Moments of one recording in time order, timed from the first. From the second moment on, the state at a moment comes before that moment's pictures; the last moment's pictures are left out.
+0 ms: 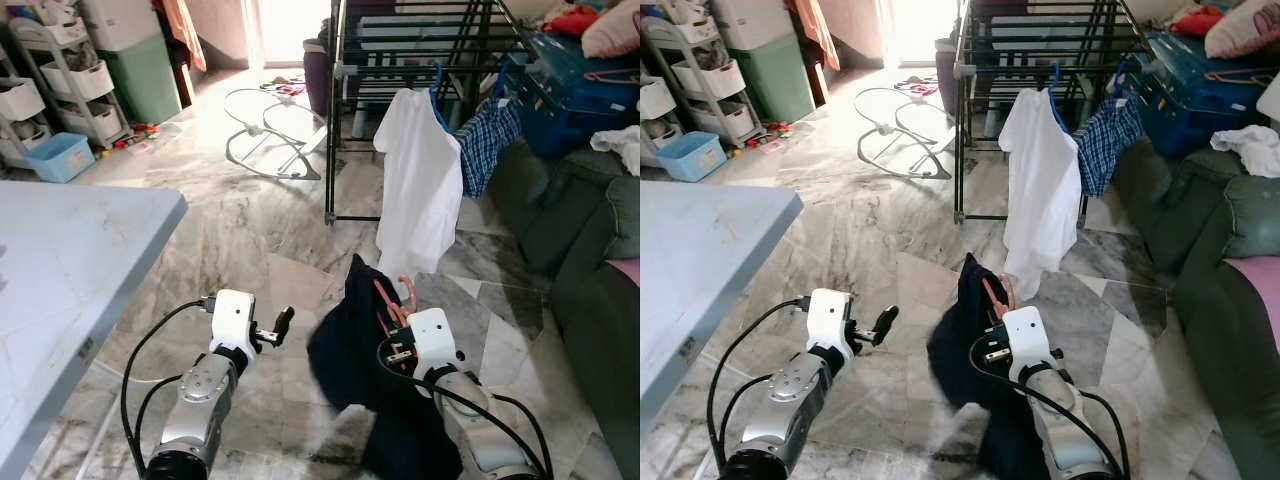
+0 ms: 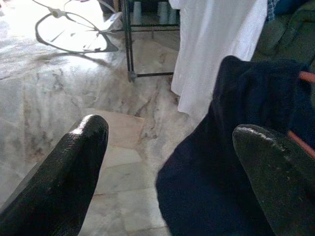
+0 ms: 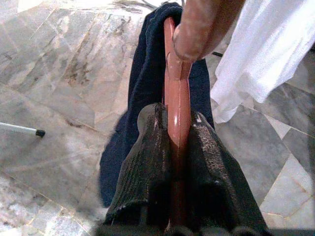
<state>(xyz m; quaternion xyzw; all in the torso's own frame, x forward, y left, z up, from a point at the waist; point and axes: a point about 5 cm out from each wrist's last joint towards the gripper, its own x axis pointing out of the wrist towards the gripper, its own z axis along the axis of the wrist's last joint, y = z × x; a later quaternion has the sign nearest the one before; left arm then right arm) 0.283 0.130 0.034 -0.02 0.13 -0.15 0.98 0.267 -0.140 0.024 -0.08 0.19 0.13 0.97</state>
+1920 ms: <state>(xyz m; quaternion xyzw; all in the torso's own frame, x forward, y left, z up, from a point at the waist) 0.285 0.141 0.027 -0.06 0.15 -0.10 0.98 0.281 -0.143 0.028 -0.08 0.18 0.15 0.97</state>
